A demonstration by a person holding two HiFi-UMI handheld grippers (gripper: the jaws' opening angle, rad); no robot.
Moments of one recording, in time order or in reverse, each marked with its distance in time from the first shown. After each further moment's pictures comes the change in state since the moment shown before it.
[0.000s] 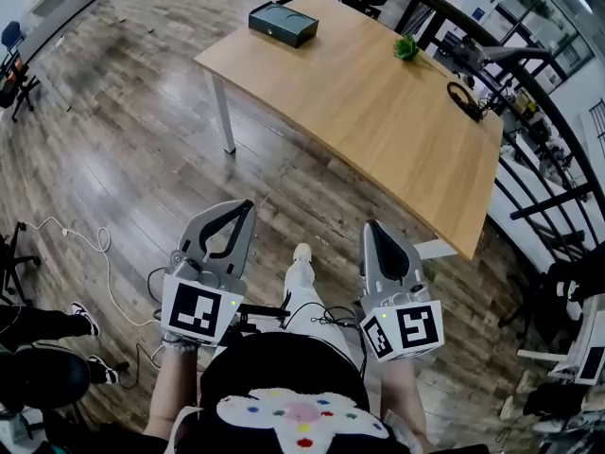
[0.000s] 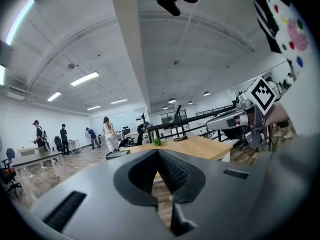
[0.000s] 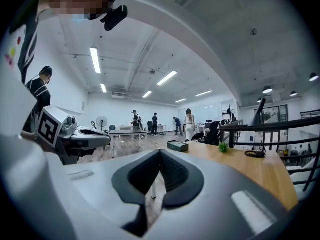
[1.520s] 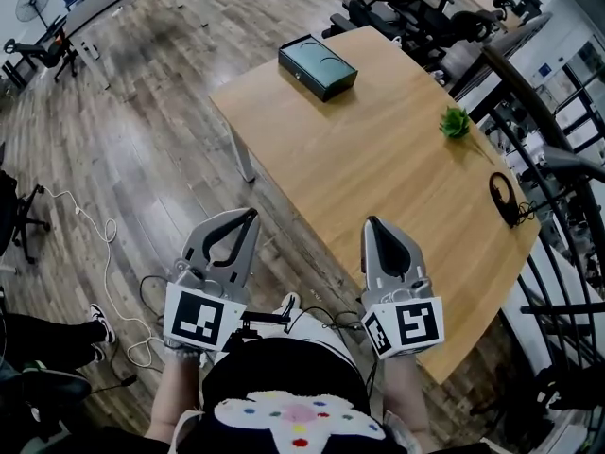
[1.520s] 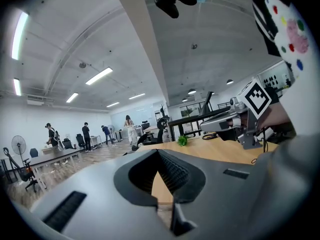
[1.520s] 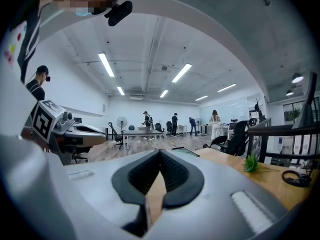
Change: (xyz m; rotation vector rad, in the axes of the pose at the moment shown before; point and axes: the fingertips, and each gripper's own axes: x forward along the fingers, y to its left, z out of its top) left arm 0.239 0.105 0.027 -0.022 0.074 0.247; right arm 0.269 -0.169 0.036 -0.038 0.002 0.285
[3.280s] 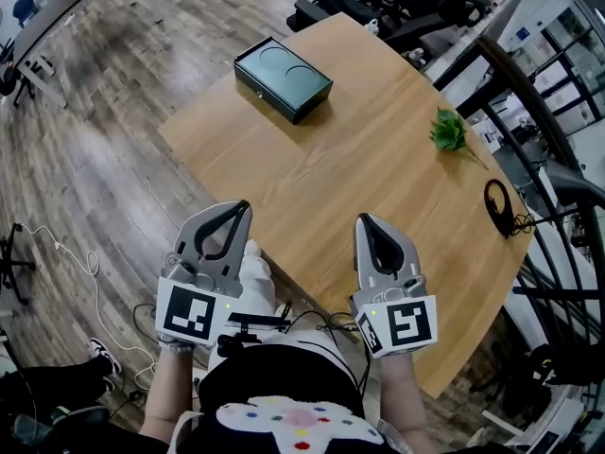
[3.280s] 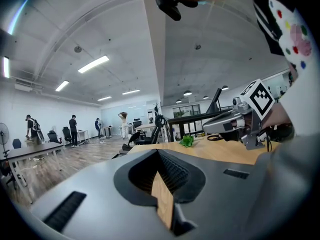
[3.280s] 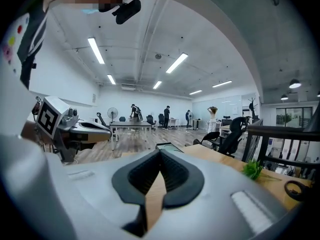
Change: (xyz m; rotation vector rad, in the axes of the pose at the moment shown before) left arm 0.196 0.093 -0.026 -0.077 0.019 -0.125; right arm 0.161 -0.101 -0.015 -0.034 0.098 -0.096
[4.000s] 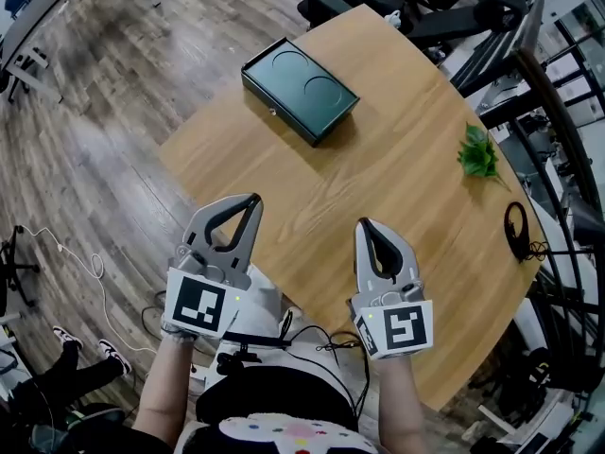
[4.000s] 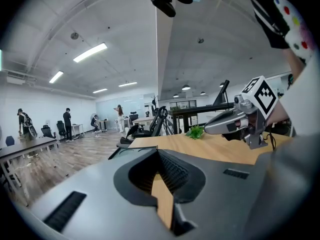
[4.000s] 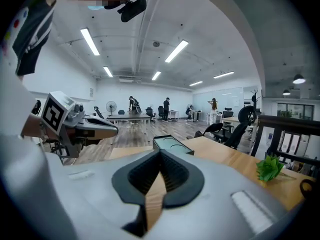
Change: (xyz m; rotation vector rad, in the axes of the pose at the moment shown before) left arm 0.106 0.096 -0.044 0.025 0.069 -0.066; right arm 0.136 -0.016 -0.032 0.014 0.100 0.005
